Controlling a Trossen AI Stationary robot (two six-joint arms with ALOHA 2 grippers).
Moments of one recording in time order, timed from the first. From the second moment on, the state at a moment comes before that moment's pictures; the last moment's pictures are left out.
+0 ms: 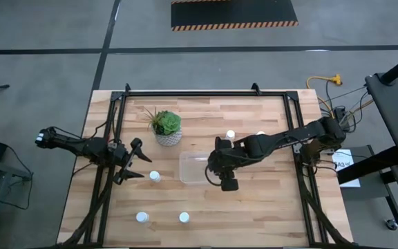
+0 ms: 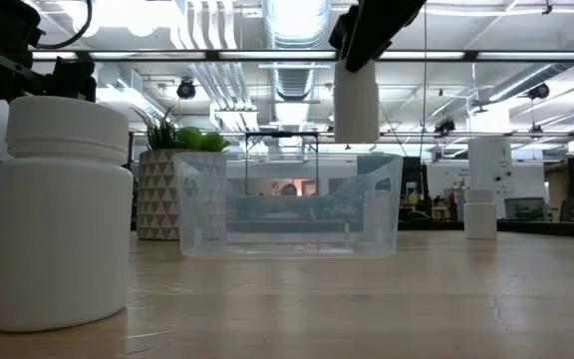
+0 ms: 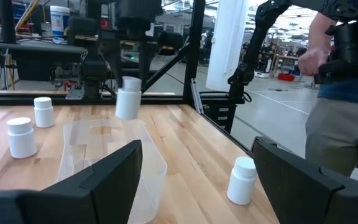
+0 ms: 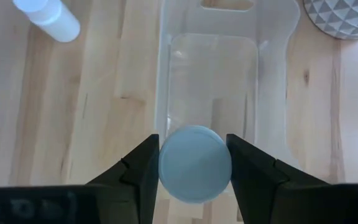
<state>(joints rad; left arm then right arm) -0.27 0.07 0.01 0.04 0.08 -0.12 0.22 1.74 1.52 -0.88 0.05 0.13</state>
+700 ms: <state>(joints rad) -0.27 0.07 0.01 0.04 0.08 -0.12 0.18 1.74 1.27 -0.64 0.00 0.16</state>
